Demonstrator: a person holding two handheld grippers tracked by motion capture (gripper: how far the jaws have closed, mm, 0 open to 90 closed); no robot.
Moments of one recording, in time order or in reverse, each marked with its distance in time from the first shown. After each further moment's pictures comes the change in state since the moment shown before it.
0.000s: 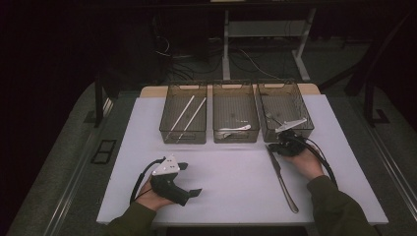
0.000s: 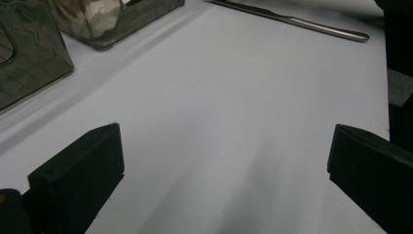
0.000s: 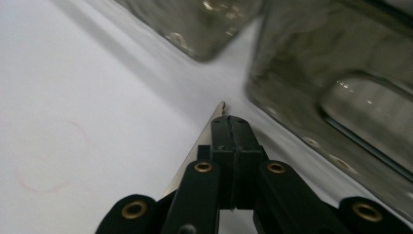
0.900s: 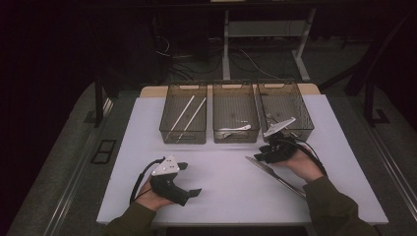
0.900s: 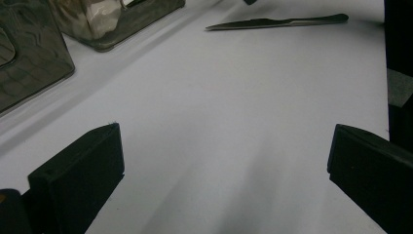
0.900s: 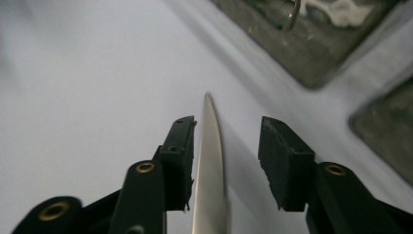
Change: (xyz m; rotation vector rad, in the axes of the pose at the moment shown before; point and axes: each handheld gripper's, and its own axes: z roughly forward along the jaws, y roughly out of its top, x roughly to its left) left arm 0.000 0.000 -0.001 -0.003 0.003 0.002; right arm 0.042 0.020 -0.020 0.041 0.163 -0.117
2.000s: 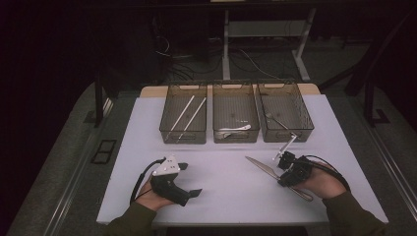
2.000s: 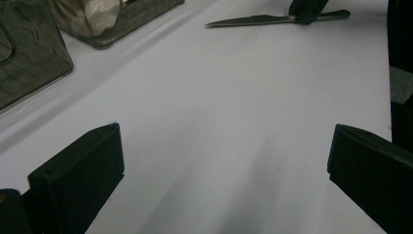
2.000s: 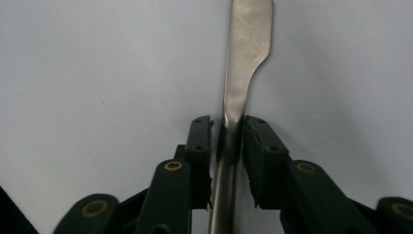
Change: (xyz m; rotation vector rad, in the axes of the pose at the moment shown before) left arm 0.000 0.000 0.001 0.012 0.003 0.003; right arm 0.024 -0.044 -0.018 0.412 -0.080 -0.046
